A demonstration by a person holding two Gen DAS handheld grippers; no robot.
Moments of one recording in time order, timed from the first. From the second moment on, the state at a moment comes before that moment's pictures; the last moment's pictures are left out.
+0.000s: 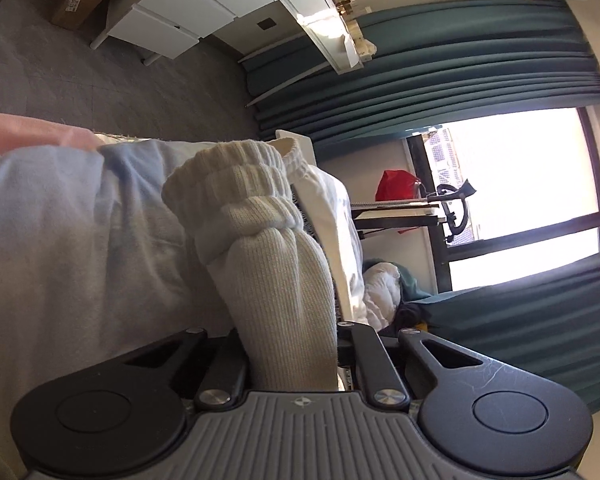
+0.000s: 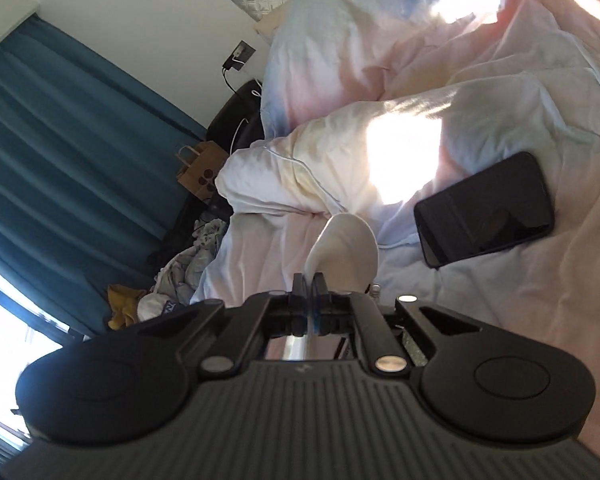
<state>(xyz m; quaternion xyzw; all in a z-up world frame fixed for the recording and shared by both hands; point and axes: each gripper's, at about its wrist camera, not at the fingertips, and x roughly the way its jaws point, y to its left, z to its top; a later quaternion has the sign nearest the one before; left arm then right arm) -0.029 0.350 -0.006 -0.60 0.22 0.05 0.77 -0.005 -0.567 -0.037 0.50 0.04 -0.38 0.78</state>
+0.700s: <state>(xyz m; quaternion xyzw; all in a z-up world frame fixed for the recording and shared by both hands) 0.297 0.377 -0.058 -0.57 0.35 0.09 0.74 0.393 -0.532 -0.017 0.29 0.09 -0.33 0.89</state>
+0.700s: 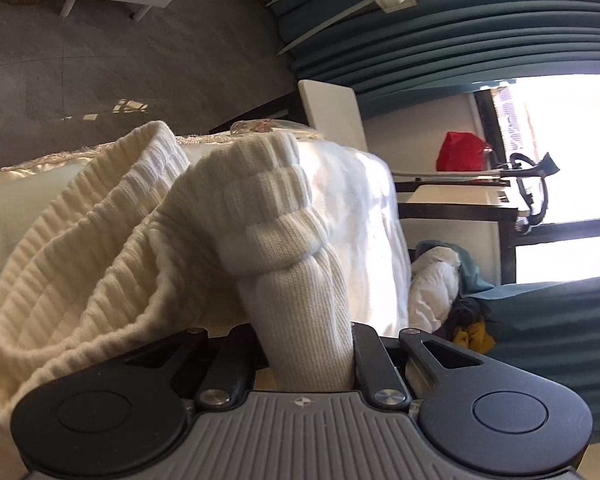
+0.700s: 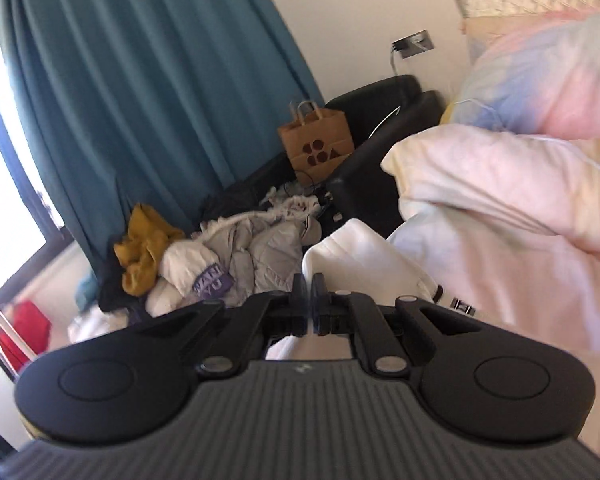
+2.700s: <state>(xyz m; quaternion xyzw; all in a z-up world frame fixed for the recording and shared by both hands) 0.146 0.325 -0.090 -0.61 0.16 0.08 0.77 0.240 -0.539 -0.129 0.49 0.11 -0.12 0.86</state>
